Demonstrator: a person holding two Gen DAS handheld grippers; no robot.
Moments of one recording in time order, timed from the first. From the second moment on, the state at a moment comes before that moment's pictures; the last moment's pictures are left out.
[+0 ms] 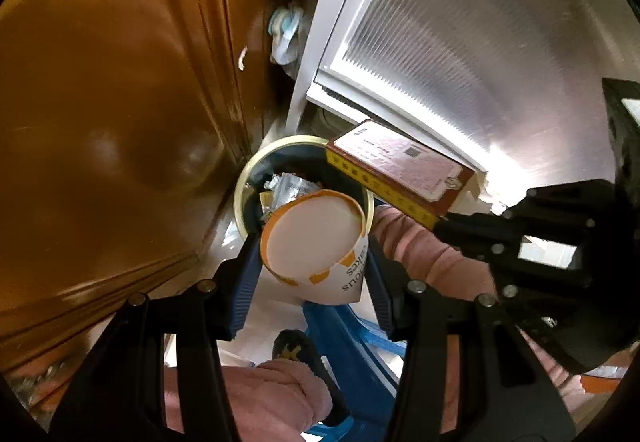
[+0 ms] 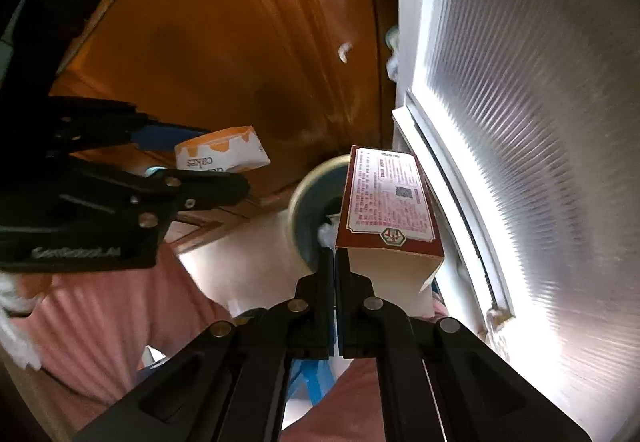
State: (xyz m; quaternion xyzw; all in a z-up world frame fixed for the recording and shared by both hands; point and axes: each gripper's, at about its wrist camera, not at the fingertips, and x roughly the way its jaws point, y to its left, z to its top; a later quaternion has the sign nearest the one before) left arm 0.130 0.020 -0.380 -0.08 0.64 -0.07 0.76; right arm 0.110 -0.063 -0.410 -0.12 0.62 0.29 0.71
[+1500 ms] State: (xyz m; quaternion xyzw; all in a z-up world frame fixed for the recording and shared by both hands) left arm 0.065 0.011 -0.220 -0.06 0.54 -0.04 0.84; right arm 0.051 -0.107 -0.239 -0.03 0.52 0.16 0.84
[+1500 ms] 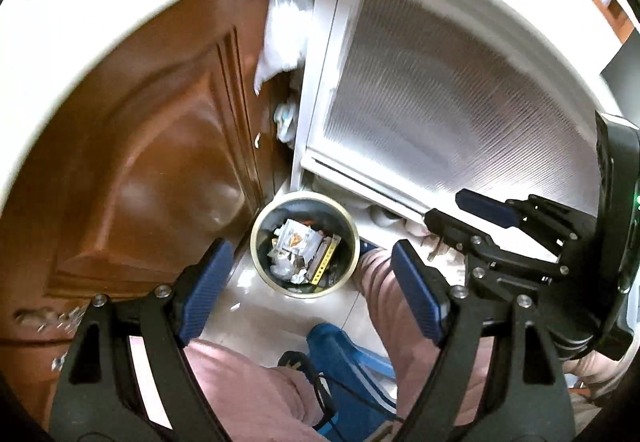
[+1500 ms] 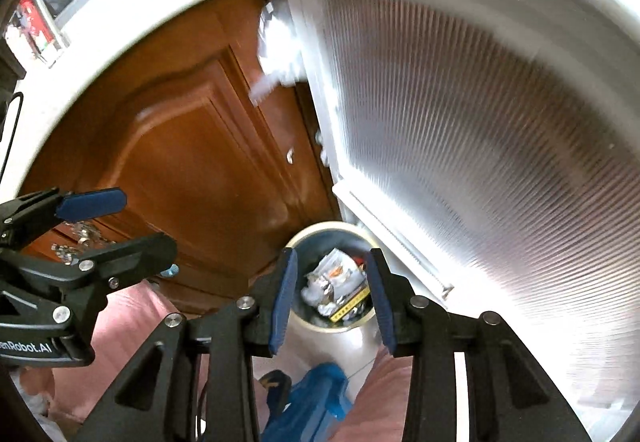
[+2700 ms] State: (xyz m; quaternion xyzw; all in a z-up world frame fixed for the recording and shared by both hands) left arm -0.002 -0.012 0.013 -0.02 0.35 0.04 0.93; right arm -0.016 -0.133 0.030 0.03 0.35 0.11 0.93
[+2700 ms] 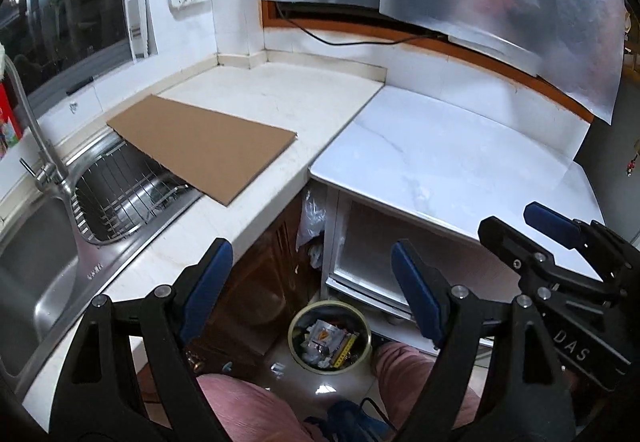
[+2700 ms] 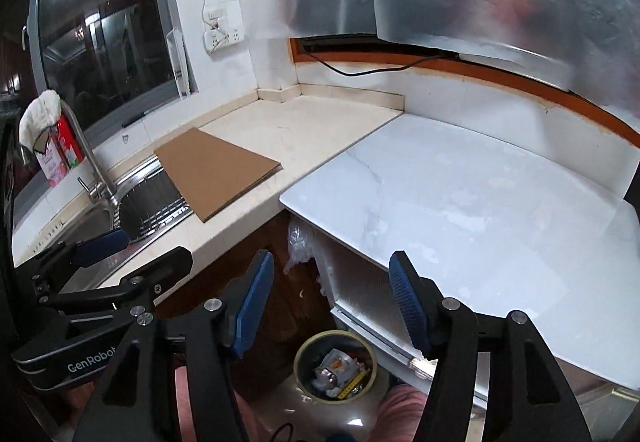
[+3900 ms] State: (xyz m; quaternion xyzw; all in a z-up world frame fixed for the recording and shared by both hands) left arm -0.004 -0.019 0.029 0.00 0.34 0.05 0.94; right arm -0.020 -0.146 0.043 0.03 0.32 0.10 0.94
